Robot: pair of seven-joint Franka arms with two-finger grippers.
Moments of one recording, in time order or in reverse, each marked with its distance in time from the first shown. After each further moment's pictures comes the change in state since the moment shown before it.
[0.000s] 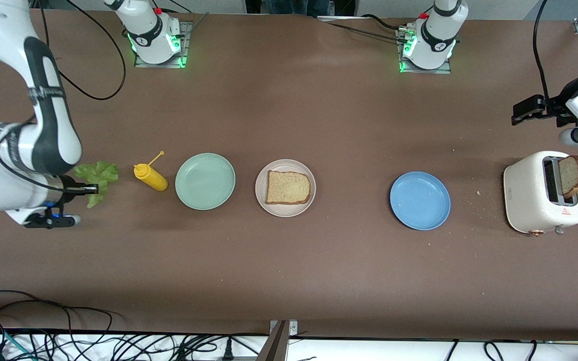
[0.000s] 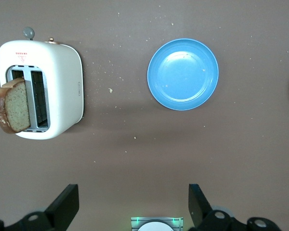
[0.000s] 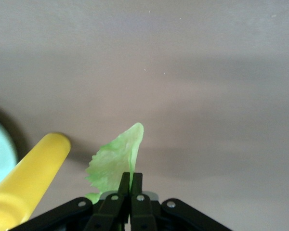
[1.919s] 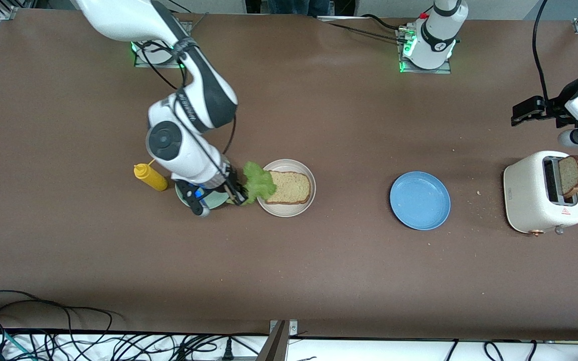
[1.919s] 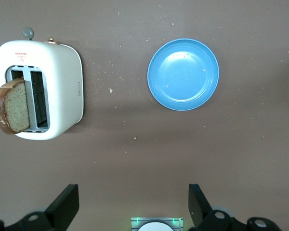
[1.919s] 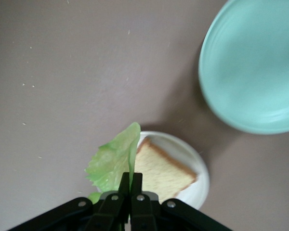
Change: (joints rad) left arm 0.000 0.005 0.000 0.000 0.000 0.002 0.000; right arm 0.529 0.129 0.095 0.098 0.245 0.452 1.529
